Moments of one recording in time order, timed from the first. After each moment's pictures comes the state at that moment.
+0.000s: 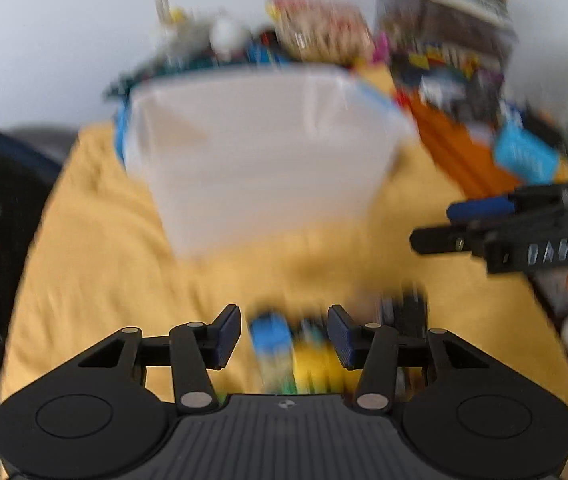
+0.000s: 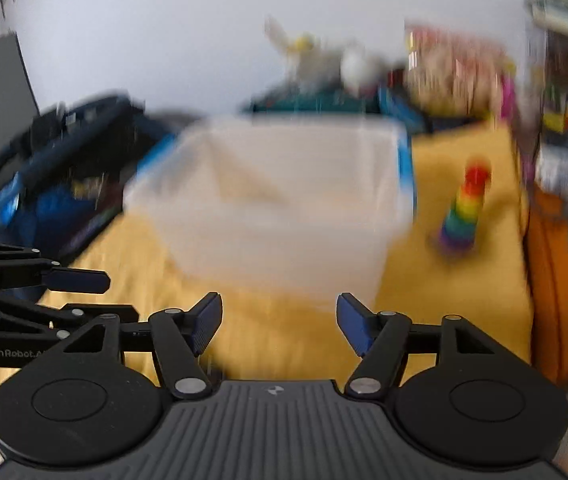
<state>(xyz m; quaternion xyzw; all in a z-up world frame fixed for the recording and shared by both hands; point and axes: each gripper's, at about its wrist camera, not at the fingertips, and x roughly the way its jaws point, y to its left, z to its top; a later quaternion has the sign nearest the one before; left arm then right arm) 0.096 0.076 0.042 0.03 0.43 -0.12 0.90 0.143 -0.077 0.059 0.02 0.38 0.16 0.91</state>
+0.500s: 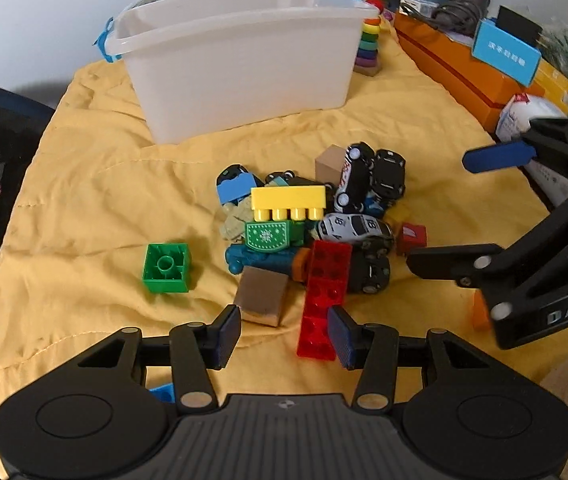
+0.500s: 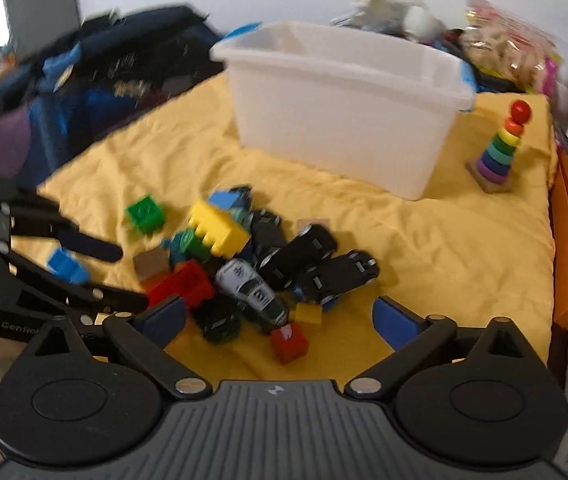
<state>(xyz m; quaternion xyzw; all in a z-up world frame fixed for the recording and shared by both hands) 0.027 0.056 -0.003 0.06 0.47 -0.11 0.87 0.054 -0.044 0.011 -0.11 0.41 0.21 0.88</state>
